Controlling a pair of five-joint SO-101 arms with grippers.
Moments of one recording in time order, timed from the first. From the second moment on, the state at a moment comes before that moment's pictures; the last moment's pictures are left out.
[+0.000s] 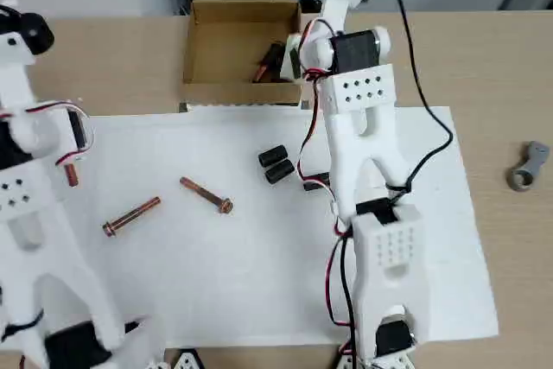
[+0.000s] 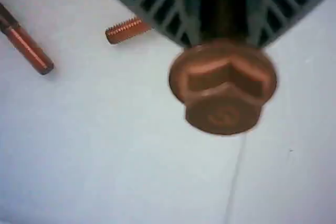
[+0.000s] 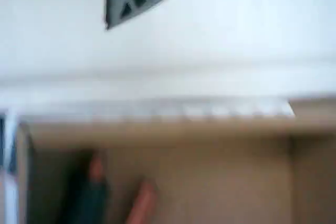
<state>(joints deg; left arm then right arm) -23.9 -18.0 -5.8 95.1 1.5 -18.1 34.3 -61.6 96.4 -25.5</state>
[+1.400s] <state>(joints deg) -23.9 -25.6 3.5 94.5 1.5 -18.2 33.6 -16.9 85.6 -62.3</state>
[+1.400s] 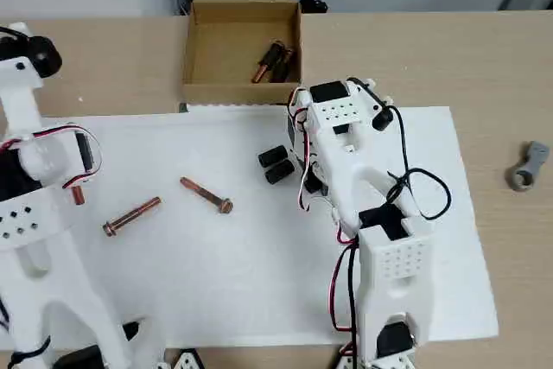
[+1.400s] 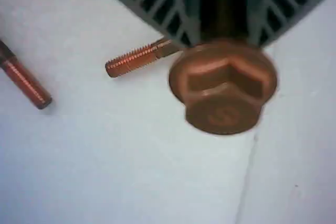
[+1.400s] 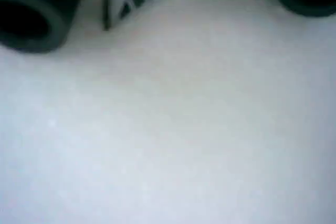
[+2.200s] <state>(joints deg) -23.9 -25.6 3.5 94.5 1.5 -20.9 25.8 -15.9 91.3 -42.5</state>
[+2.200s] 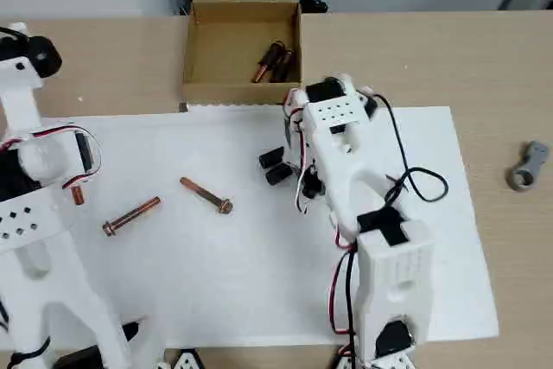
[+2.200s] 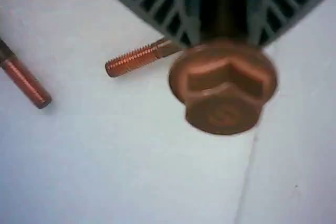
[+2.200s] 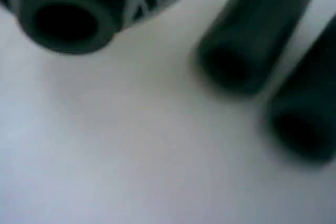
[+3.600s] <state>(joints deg) 2.0 -40.7 3.5 80.4 8.0 -28.3 -75.5 26.5 81.1 -0.6</state>
